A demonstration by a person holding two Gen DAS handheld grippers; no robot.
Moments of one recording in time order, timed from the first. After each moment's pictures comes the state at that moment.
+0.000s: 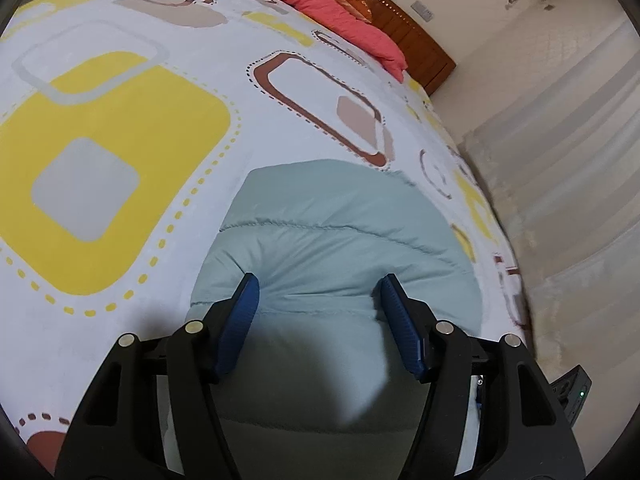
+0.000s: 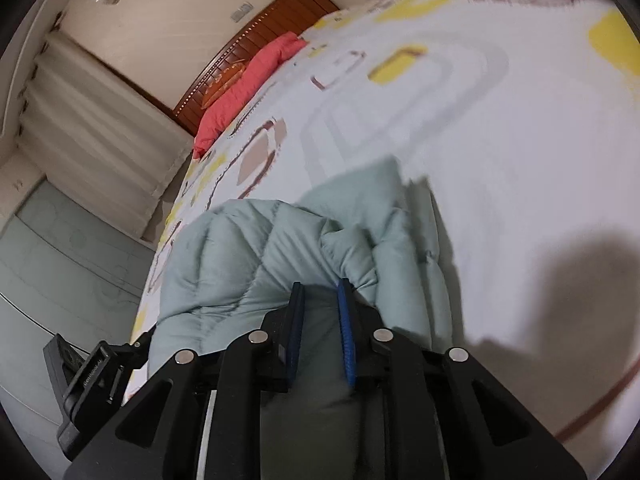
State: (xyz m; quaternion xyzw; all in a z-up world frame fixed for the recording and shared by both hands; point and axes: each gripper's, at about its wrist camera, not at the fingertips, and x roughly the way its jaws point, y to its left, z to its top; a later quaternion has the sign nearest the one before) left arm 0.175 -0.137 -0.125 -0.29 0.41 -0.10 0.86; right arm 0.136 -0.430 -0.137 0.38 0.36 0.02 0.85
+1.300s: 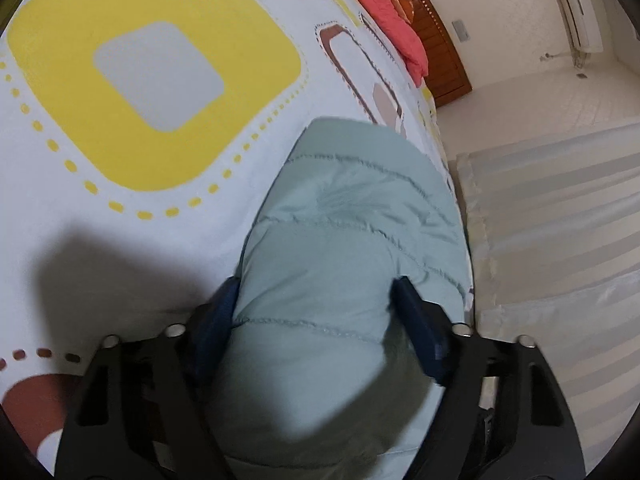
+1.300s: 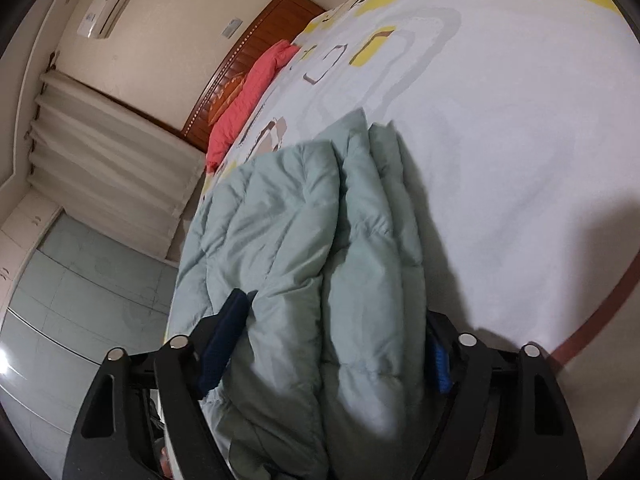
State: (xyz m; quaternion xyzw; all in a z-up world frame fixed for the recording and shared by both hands) left arm 0.141 -0.096 -0.159 -0.43 0.44 -0.12 0.78; right arm 0.089 -0.426 -0.147 0.43 0.34 0.03 0.84
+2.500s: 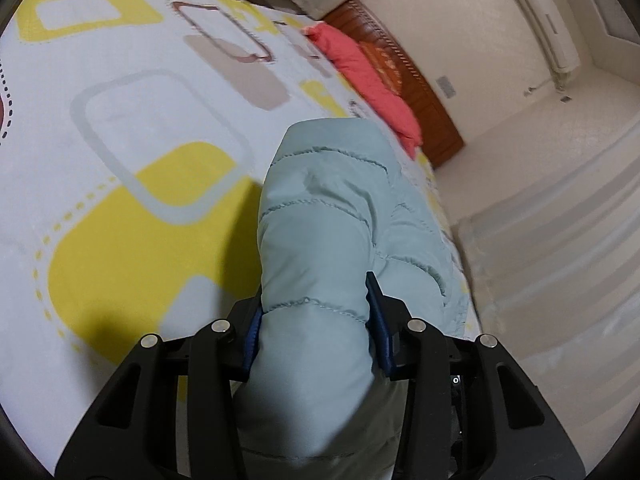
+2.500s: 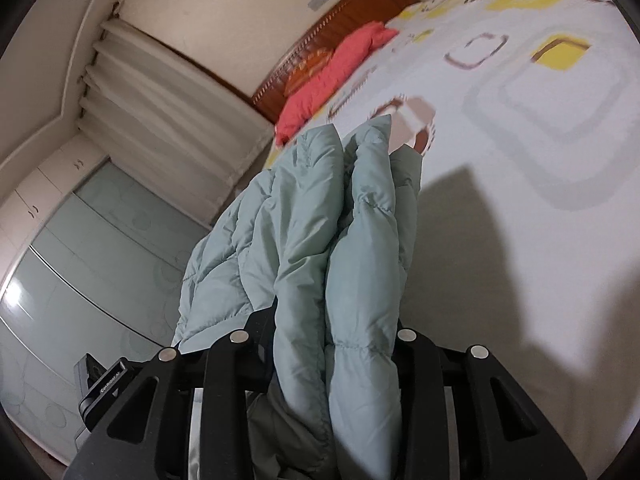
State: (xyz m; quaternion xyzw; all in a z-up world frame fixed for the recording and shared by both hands) left arm 0.196 0.005 -0.101 -0.40 0.35 -0.06 0.85; right arm 0.226 -0.317 -0.112 0.38 0.32 0.15 0.86
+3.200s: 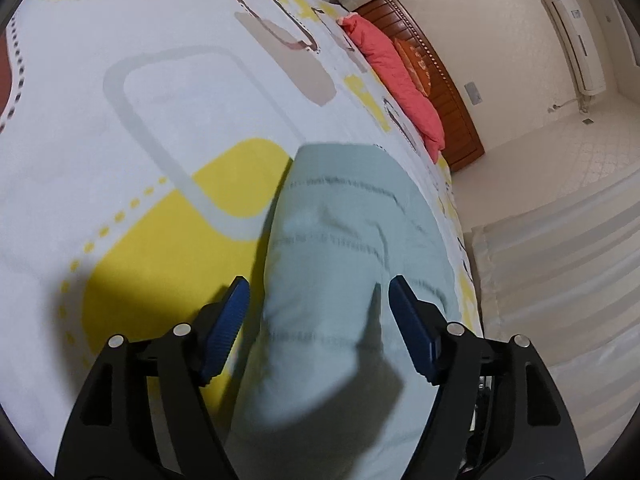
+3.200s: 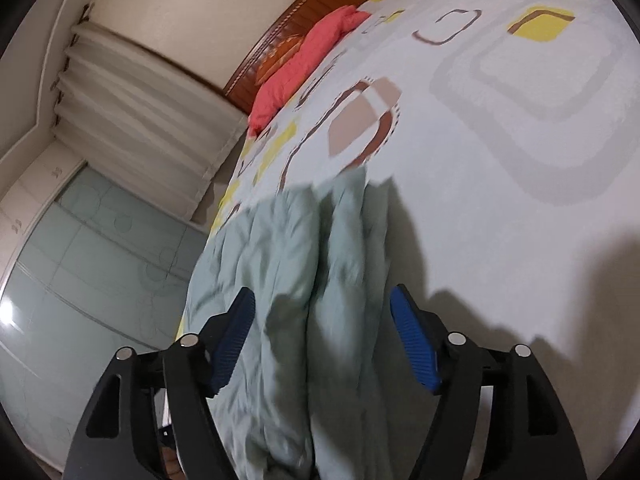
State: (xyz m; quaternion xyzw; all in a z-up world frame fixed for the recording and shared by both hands) left arm 0.212 0.049 -0.126 -0.43 0.37 -0.05 0.82; right arm 0.246 -0.341 -0.122 0.40 0.35 0.12 0.84
